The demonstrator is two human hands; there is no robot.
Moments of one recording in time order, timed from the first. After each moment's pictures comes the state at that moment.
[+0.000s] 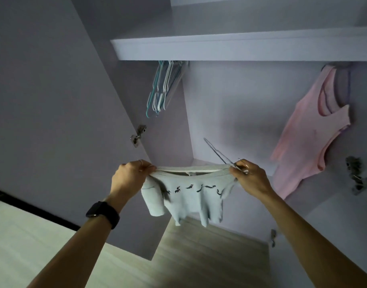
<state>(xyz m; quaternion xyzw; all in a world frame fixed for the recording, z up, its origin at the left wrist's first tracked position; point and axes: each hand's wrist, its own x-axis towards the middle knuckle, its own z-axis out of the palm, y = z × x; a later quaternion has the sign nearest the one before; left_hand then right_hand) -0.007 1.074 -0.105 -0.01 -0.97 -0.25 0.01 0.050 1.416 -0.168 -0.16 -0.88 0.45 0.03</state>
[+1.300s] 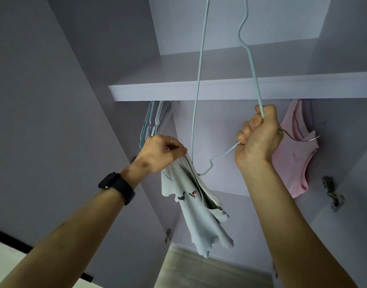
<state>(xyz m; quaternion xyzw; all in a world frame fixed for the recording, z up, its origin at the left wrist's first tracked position) -0.034 1.184 0.035 -0.22 -0.92 -0.33 0.01 0.051 1.379 0.073 -0.21 -0.27 0.87 0.36</state>
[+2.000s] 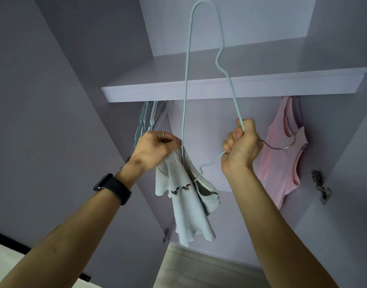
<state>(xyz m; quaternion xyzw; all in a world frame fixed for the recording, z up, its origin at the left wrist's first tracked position) -0.016 1.201 0.046 -0.17 -0.89 -0.42 0.02 0.052 1.378 0.044 -0.21 -0.26 0.88 0.33</state>
